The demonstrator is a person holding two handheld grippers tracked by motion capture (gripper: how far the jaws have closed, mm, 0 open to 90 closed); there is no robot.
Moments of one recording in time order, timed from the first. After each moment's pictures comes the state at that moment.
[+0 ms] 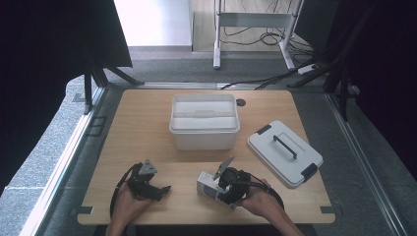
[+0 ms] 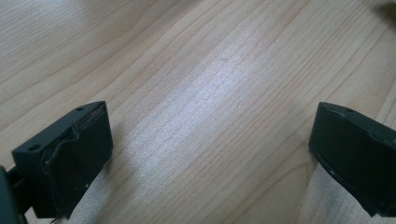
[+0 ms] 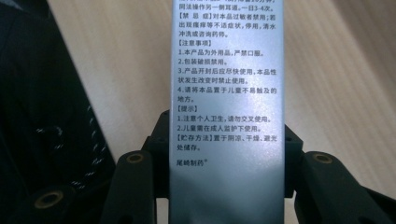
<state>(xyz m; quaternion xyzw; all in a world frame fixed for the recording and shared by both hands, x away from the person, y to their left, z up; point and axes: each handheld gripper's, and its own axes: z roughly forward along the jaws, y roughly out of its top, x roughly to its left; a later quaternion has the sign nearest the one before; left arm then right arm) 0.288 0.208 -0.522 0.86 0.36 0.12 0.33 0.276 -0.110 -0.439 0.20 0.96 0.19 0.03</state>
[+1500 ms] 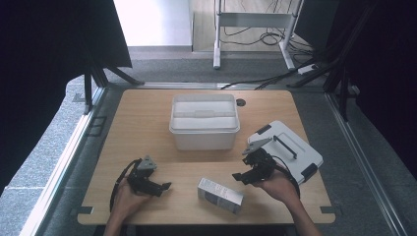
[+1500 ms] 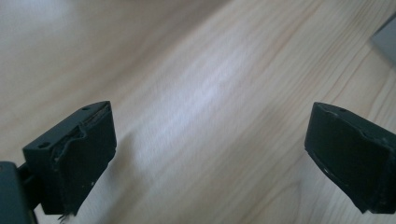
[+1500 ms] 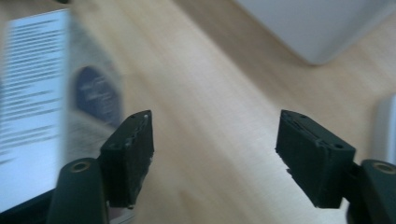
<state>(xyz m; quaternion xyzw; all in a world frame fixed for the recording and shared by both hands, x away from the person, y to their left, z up) 0.301 0.209 -0.508 0.86 0.36 0.10 0.35 0.326 -0.183 -0.431 0.29 0.91 0.31 0.06</state>
